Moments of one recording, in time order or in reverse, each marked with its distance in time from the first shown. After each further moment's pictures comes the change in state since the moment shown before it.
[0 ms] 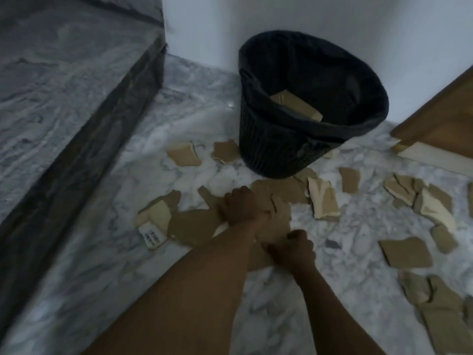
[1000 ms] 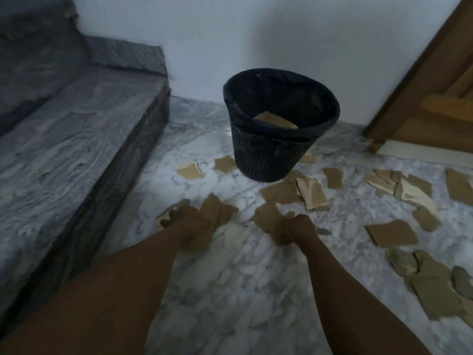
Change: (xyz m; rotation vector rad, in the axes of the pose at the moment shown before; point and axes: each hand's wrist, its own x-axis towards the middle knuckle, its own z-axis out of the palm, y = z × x) left_hand -0.062 -0.116 -0.120 0.032 -0.175 -0.031; right_hand -0.035 -0.004 -0.051 0.056 0.001 -0.153
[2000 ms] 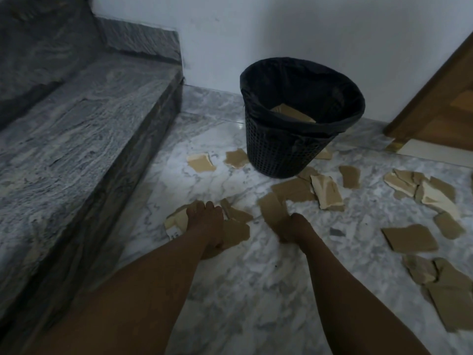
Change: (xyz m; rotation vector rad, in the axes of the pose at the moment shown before) left_hand 0.014 -0.002 0.034 0.559 0.006 0.297; right_hand 0.017 -0.015 0.032 -0.064 -0.113 0.029
